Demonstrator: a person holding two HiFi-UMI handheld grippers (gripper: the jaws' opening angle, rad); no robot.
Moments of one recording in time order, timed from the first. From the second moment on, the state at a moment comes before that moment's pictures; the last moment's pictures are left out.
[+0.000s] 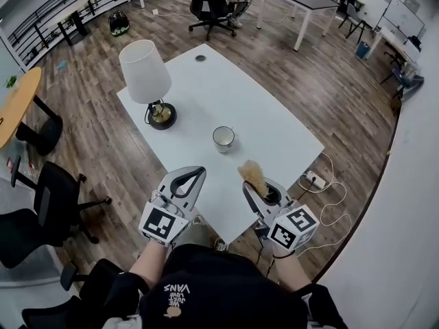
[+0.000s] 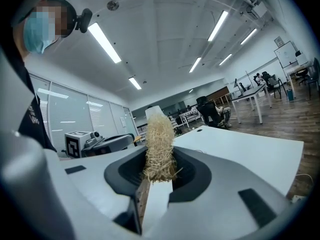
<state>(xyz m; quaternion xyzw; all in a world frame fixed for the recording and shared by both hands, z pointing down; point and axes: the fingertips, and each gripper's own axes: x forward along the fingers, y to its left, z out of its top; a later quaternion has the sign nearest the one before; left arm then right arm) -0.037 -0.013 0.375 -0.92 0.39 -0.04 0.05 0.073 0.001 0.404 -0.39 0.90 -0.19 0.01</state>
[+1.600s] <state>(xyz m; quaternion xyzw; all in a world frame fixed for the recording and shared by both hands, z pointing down) -0.028 -0.181 0.477 -0.94 0.32 -0.07 -0.03 0.055 -0.152 0.473 -0.42 0.87 -0.25 -0.02</state>
